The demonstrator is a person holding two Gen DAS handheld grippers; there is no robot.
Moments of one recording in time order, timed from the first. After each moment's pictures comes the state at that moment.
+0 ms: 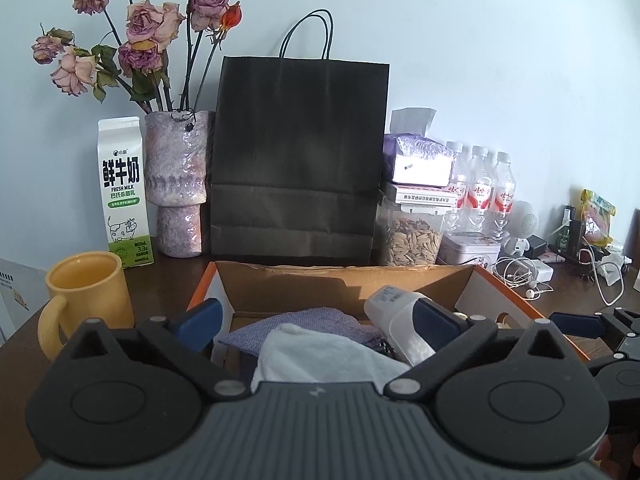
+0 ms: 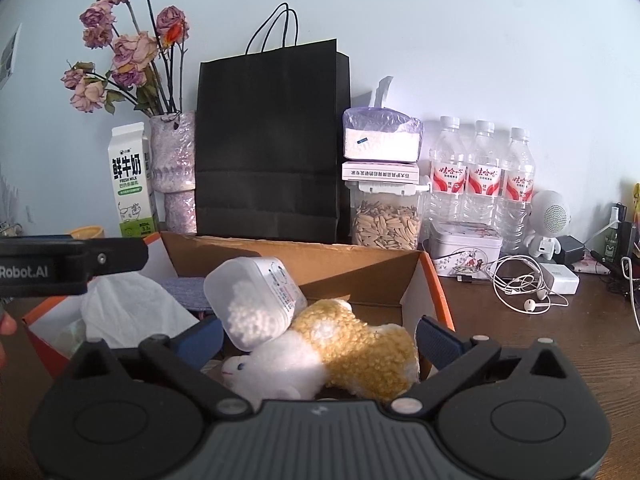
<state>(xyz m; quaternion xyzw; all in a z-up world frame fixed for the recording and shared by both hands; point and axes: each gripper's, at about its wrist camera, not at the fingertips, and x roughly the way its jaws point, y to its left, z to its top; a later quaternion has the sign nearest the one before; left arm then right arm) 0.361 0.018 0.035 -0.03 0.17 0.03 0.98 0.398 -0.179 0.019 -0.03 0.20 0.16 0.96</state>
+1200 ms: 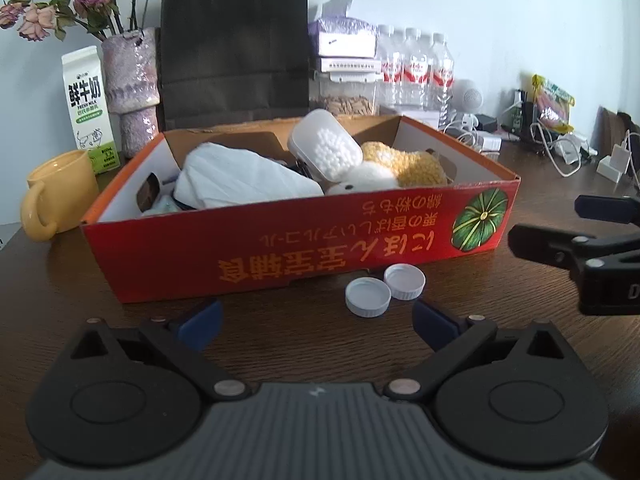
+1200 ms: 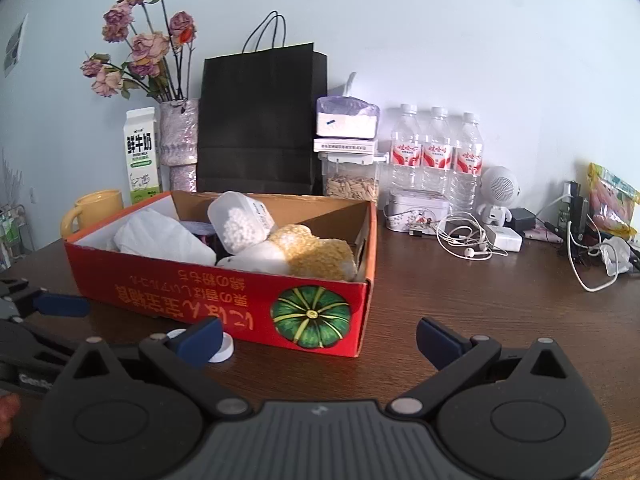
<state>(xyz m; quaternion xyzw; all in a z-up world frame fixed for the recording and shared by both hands) 0.295 -0.043 -0.032 0.02 0.30 -0.02 0.95 0.297 -0.246 0.005 -0.04 0.21 0.15 0.96</state>
